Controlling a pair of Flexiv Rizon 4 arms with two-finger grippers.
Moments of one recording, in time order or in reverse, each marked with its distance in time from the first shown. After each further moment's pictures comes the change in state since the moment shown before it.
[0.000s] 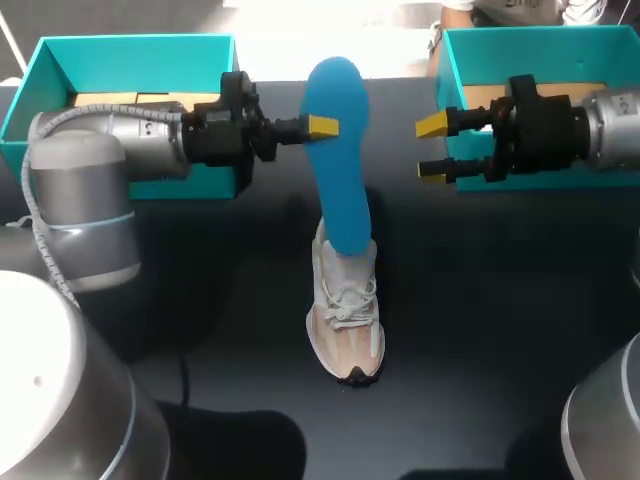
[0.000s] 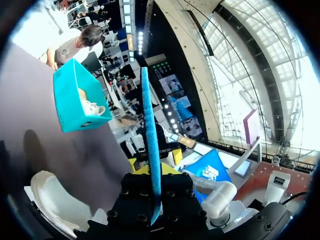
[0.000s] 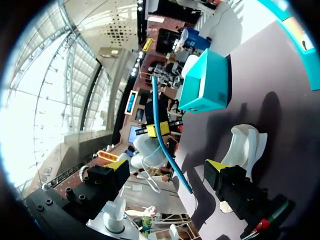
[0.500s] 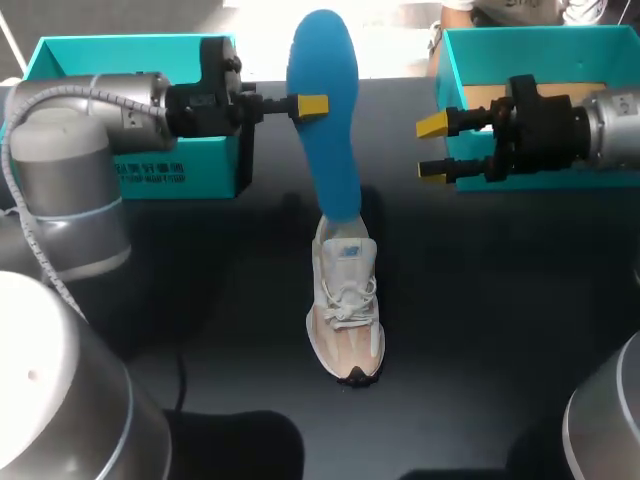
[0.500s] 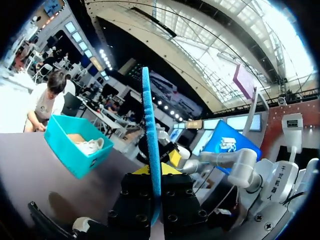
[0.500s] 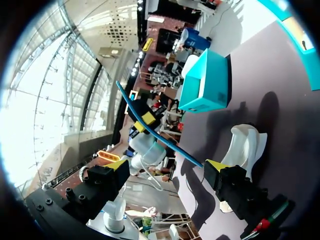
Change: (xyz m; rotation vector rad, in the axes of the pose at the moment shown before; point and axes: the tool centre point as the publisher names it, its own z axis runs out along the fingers) left arm 0.018 -0.022 -0.010 -0.010 -0.033 0.493; right arm 0.000 0.000 0.000 0.000 0.001 -0.001
